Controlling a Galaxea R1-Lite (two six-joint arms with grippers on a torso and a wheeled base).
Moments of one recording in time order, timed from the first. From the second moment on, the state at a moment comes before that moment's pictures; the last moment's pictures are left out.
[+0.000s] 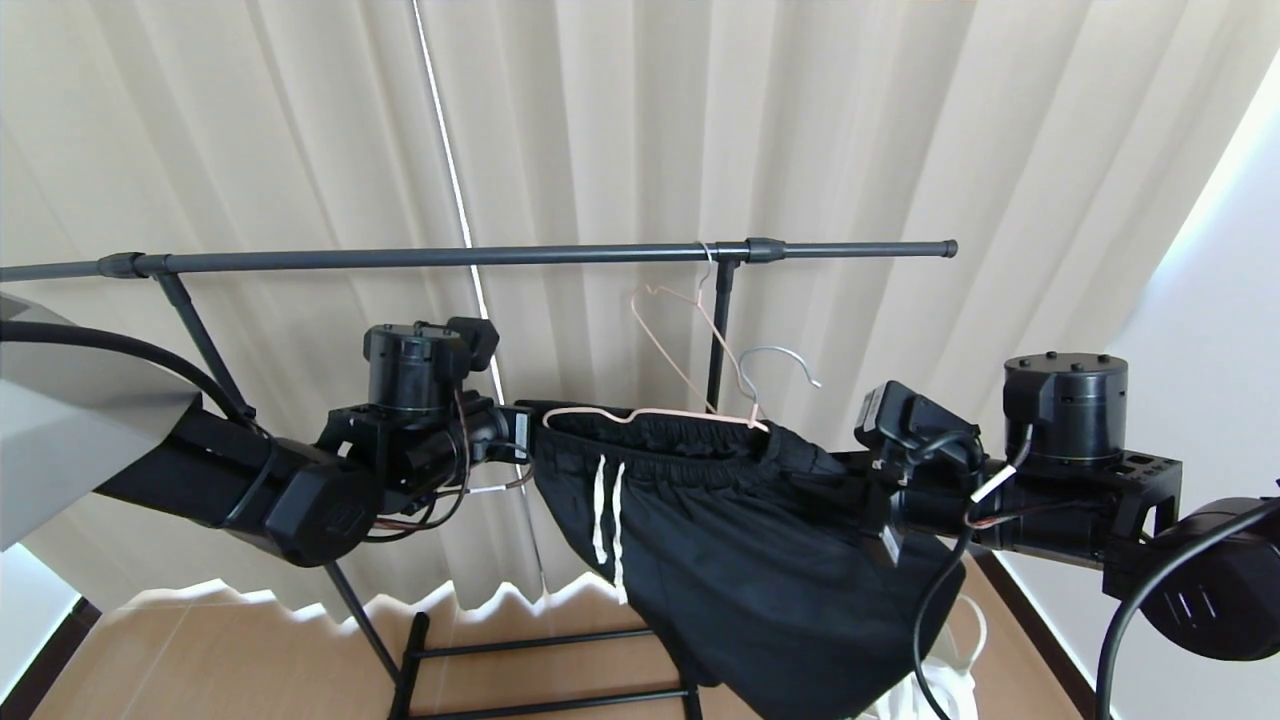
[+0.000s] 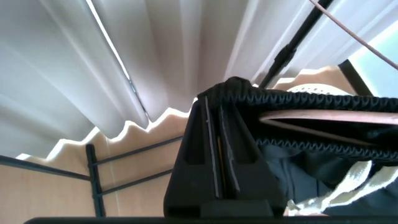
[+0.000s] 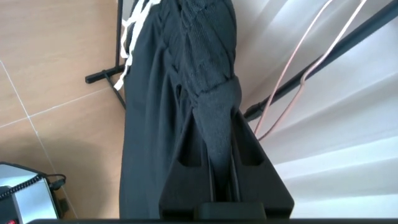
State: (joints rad) left arm -0.37 1.99 -0.96 -0.63 0.13 -0.06; right arm 0.37 1.78 -0.67 -0.70 0.44 -0.54
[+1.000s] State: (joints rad) left arm -0.40 1.81 -1.30 0.06 0.13 -0.05; right arm 0.38 1.82 -0.65 -0.70 0.35 -0.61
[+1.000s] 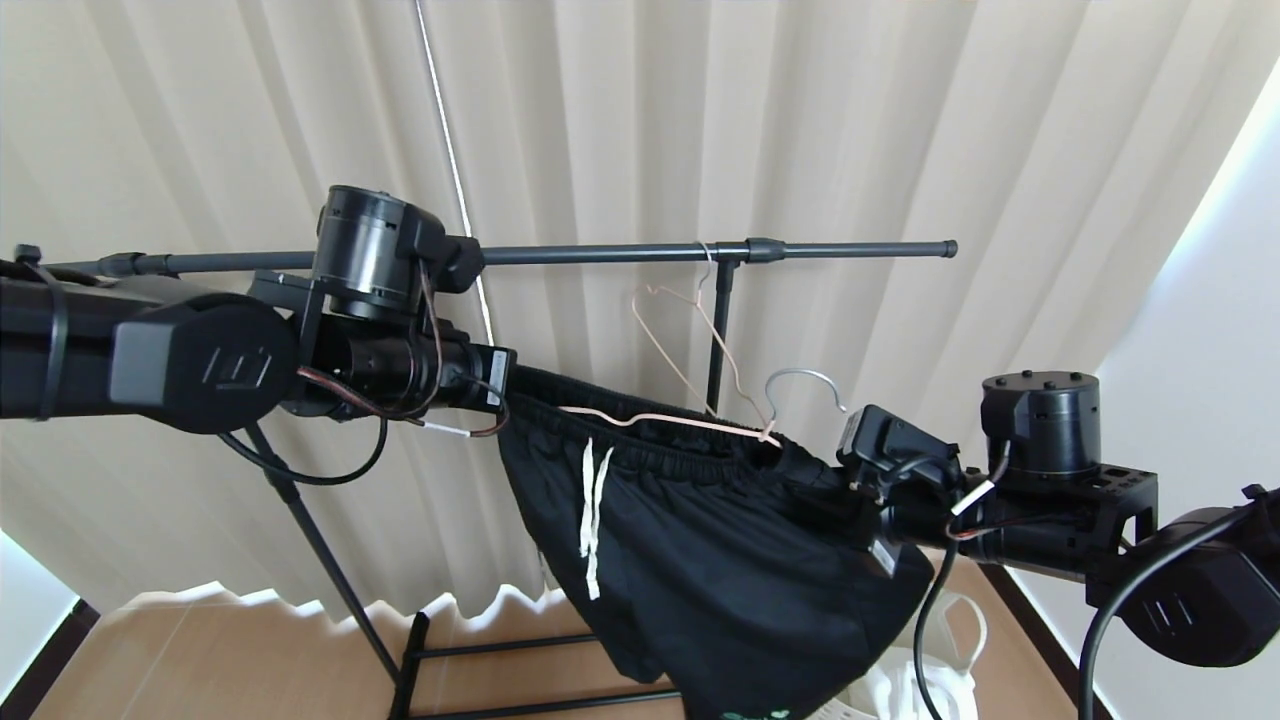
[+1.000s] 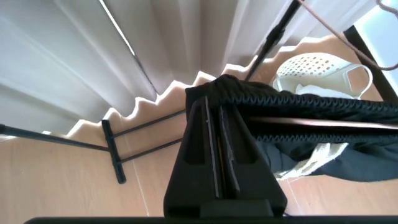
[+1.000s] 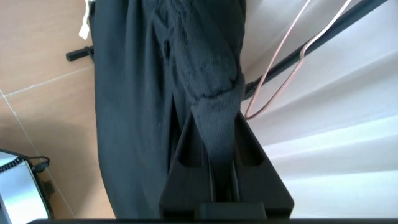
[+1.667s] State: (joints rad) left arm -0.37 1.84 -1.45 0.14 0.14 -0.03; right arm 0.38 1.85 -0.65 -0.70 0.29 -0.62
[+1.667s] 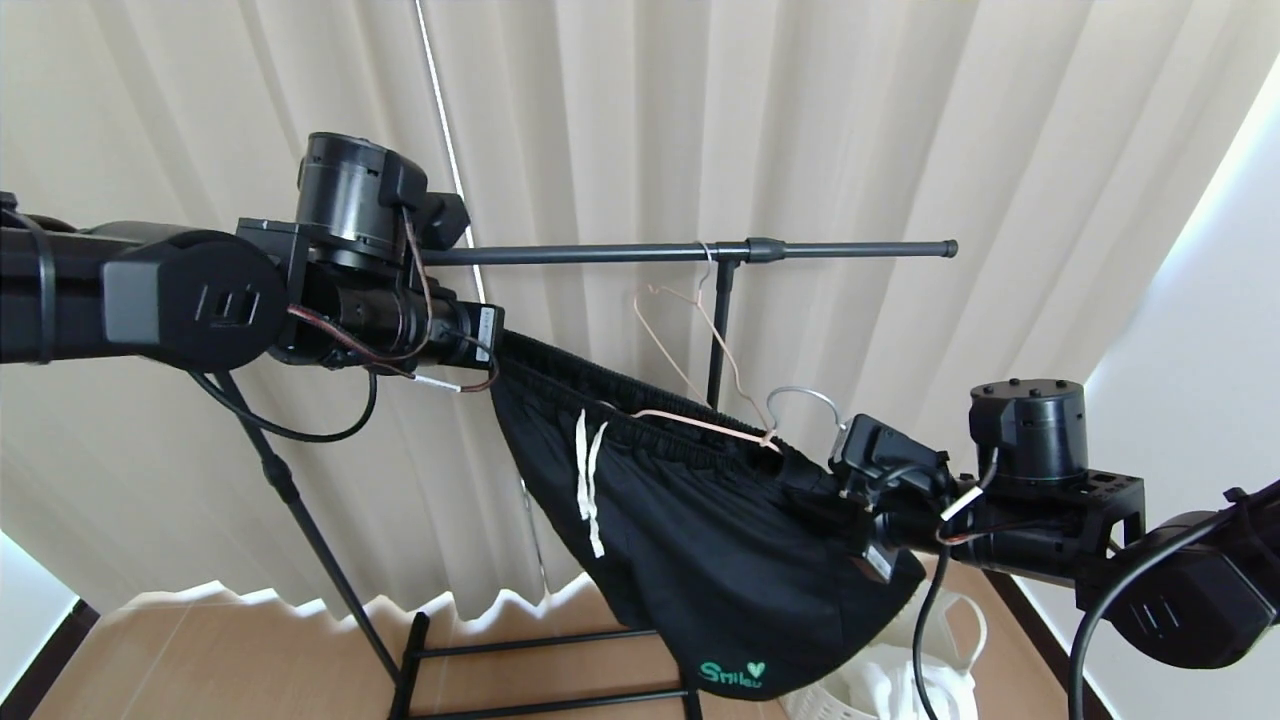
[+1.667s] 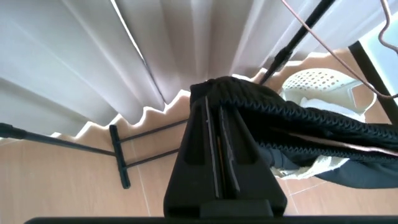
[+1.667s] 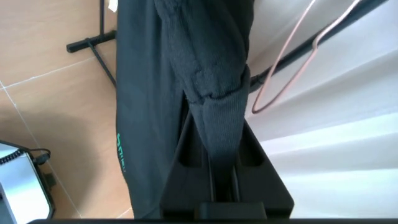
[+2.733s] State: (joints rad) left arm -0.68 1.88 -1.57 0.50 0.12 -0.26; right arm 0.51 1.91 -0.72 -0.70 -0.01 -0.50
